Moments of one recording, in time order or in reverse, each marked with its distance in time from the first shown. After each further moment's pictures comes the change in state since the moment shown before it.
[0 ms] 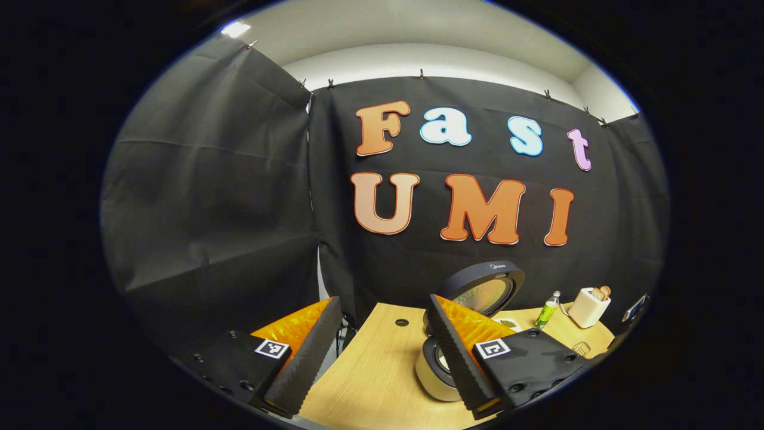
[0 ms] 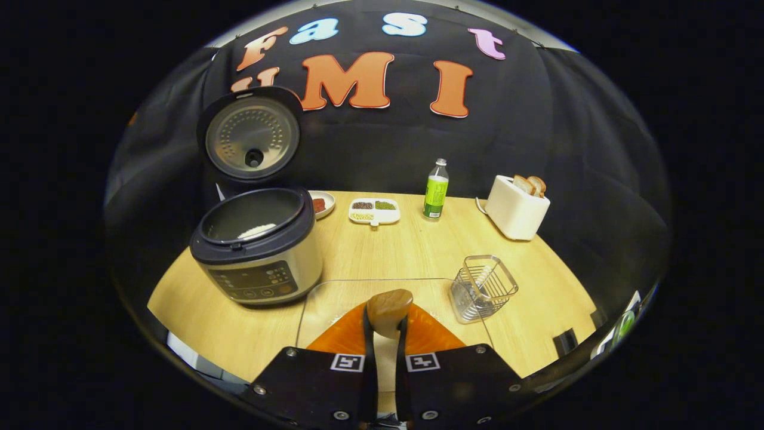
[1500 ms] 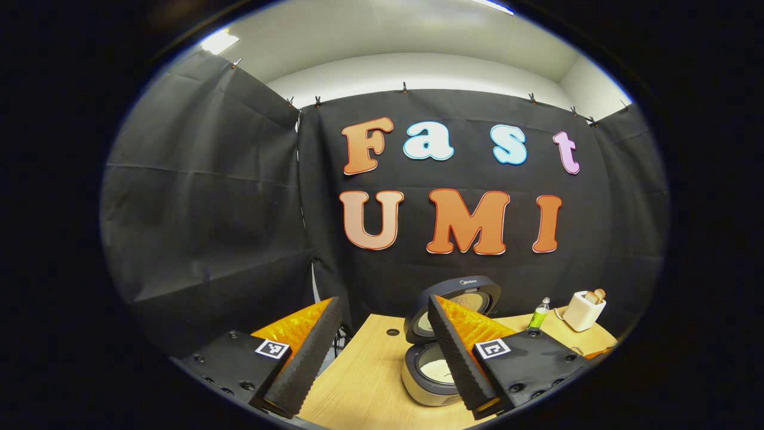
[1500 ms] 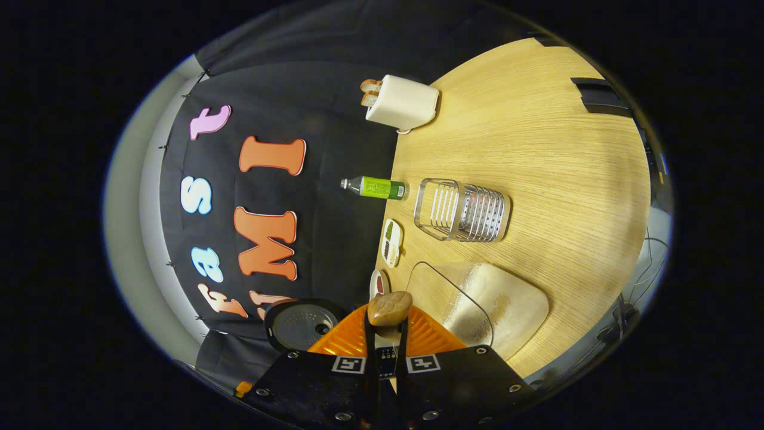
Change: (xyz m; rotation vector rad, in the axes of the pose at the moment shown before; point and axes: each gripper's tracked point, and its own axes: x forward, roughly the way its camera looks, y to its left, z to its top) left arm -0.031 -0.058 0.036 0.038 -0.064 -0.018; right arm 0.000 -0.101 0.011 1.367 -0.010 0.342
